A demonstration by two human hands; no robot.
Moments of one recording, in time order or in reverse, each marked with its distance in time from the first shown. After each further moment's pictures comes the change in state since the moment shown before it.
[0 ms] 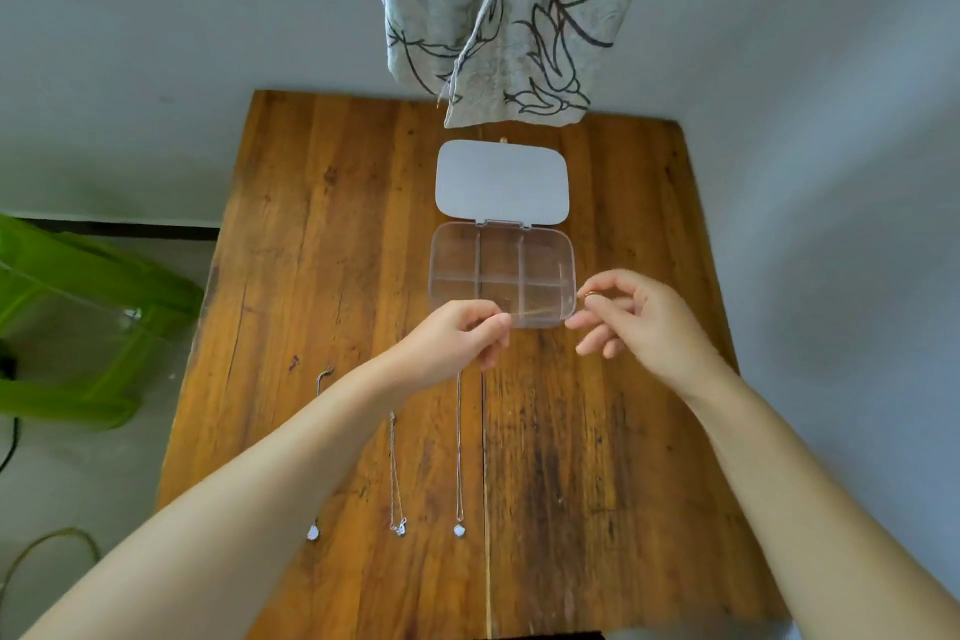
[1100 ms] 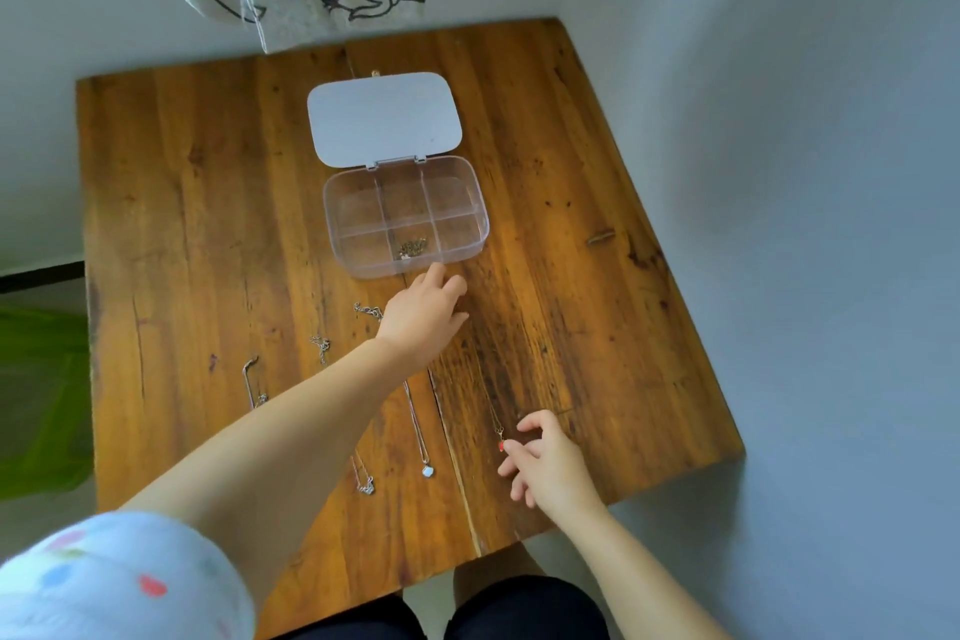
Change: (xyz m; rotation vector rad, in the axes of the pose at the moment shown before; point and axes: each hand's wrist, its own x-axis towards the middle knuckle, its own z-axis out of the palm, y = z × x) left_hand 0.041 -0.056 0.076 0.883 0.016 0.180; right_hand -0.134 0.119 0.125 0.183 0.046 0.590
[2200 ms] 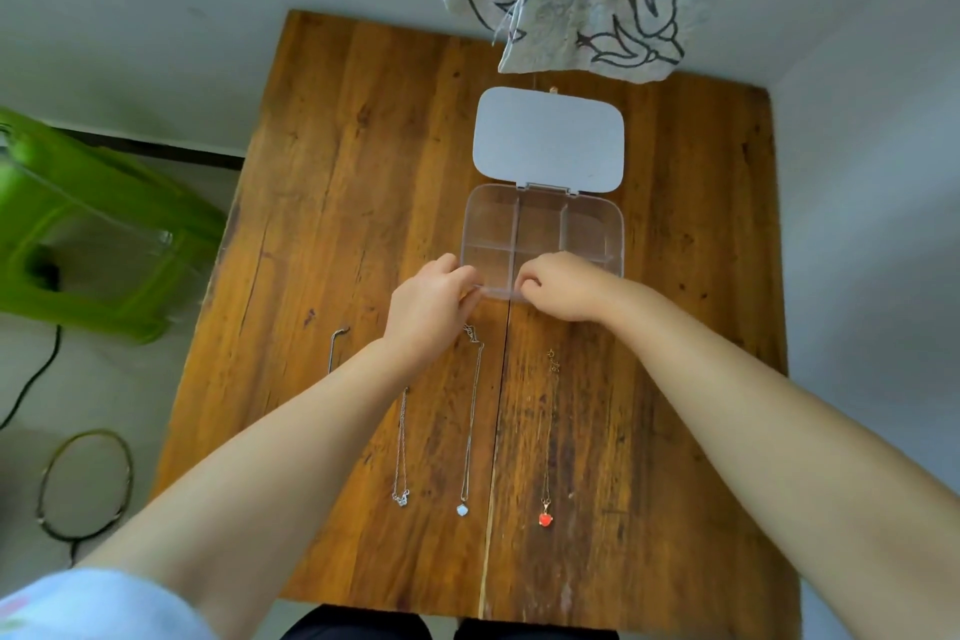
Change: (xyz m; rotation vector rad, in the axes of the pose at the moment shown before) left_hand -0.020 -0.072 -0.020 -0.167 0.389 -0.353; right_hand 0.139 -0.232 -0.004 -1.147 -0.333 -0.592
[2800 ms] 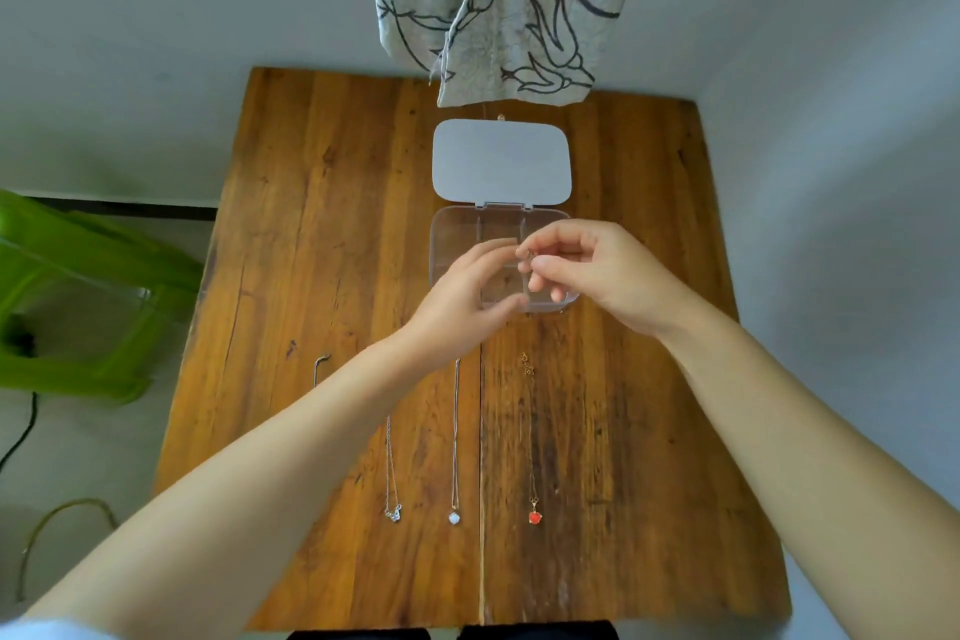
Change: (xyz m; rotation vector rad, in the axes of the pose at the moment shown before) left_hand 0.011 0.066 -0.046 -0.489 -0.207 0.161; right_hand -0.105 0.000 -0.042 0.794 0.353 -0.202
